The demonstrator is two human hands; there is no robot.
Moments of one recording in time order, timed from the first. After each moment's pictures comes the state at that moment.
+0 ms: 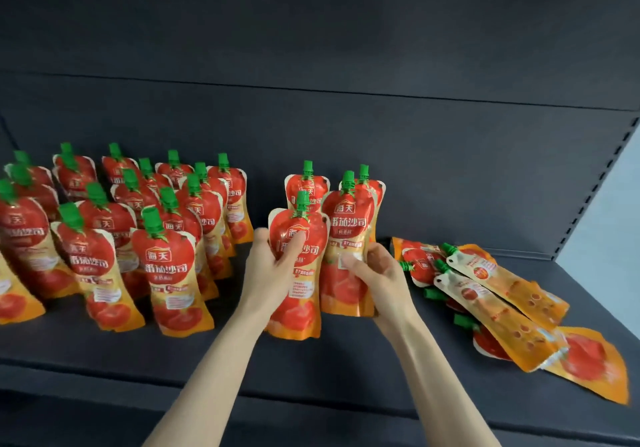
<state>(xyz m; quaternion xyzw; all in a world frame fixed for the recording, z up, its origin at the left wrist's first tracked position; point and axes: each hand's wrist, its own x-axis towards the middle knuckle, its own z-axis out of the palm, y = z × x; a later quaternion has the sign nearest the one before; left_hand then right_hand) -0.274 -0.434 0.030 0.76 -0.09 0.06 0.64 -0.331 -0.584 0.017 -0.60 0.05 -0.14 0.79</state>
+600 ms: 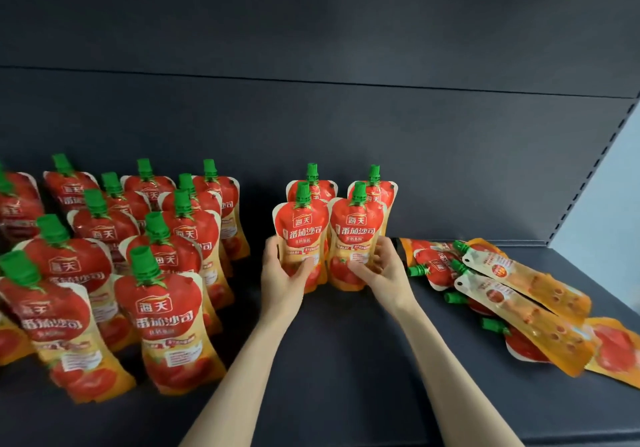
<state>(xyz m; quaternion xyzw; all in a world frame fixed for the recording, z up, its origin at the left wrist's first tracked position) -0.185 -0.442 -0.035 0.74 -0.13 0.04 0.65 -0.251 -0.597 -0.026 -0.74 0.08 -0.23 0.62</state>
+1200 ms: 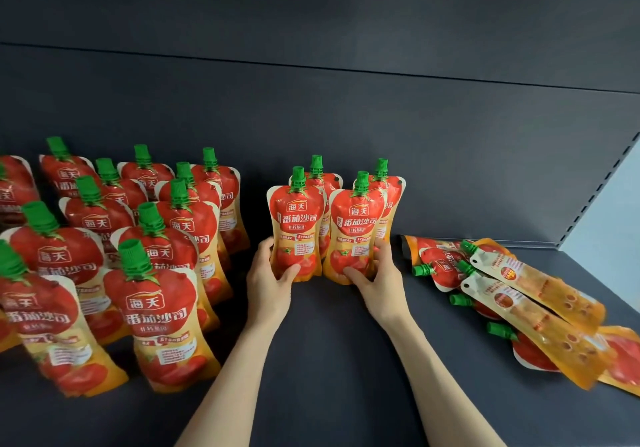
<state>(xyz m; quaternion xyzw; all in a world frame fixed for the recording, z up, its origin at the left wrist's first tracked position) -0.178 -0.430 -0.048 0.80 -0.12 0.08 0.58 -0.246 -0.590 -0.044 -0.82 0.14 -0.24 0.50</state>
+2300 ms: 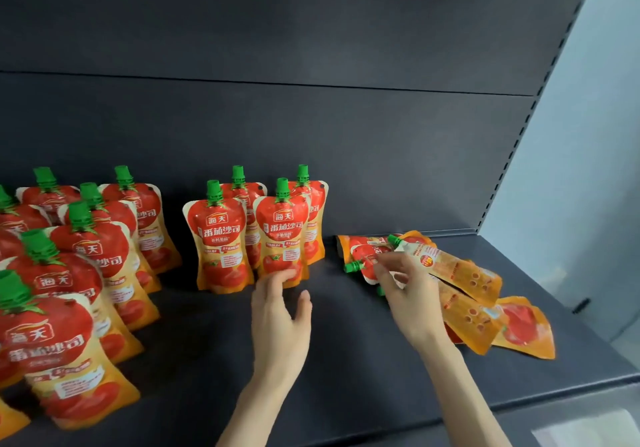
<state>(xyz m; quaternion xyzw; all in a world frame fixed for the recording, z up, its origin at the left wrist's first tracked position) -0.286 -0.498 -0.025 0.80 -0.21 0.11 0.55 -0.355 -0.659 0.004 -0.82 0.22 -0.32 0.41</state>
